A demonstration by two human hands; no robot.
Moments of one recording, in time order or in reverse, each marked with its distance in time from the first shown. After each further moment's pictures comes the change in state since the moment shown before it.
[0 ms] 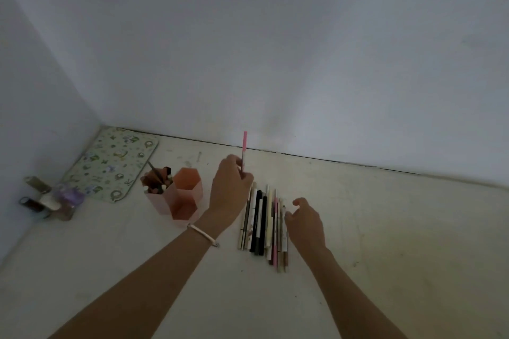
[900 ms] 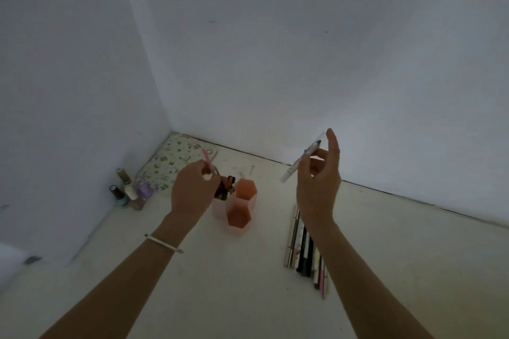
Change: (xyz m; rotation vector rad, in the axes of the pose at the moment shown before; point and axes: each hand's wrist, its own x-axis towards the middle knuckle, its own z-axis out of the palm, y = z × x) left_hand 0.008 -0.085 -0.152 0.149 0.284 -0.135; right_hand -0.020 -0.181 -0.023 0.785 0.341 -0.498
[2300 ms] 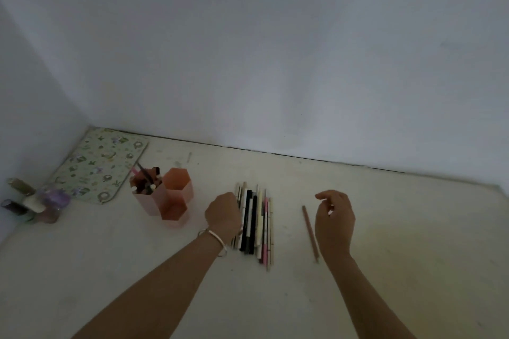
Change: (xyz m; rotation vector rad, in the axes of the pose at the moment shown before) left_hand -0.093 0.073 0.162 0.477 -0.603 -0.018; right_hand -0.034 0.110 -0.171 -0.591 0.152 0.172
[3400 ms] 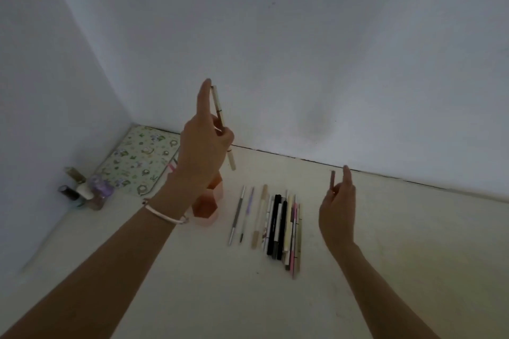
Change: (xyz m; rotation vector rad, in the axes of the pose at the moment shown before) left_hand -0.010 -0.033 -0.173 -0.581 0.630 0.382; right_hand 0.013 -0.029 0.044 -0.015 -0.152 -0.068
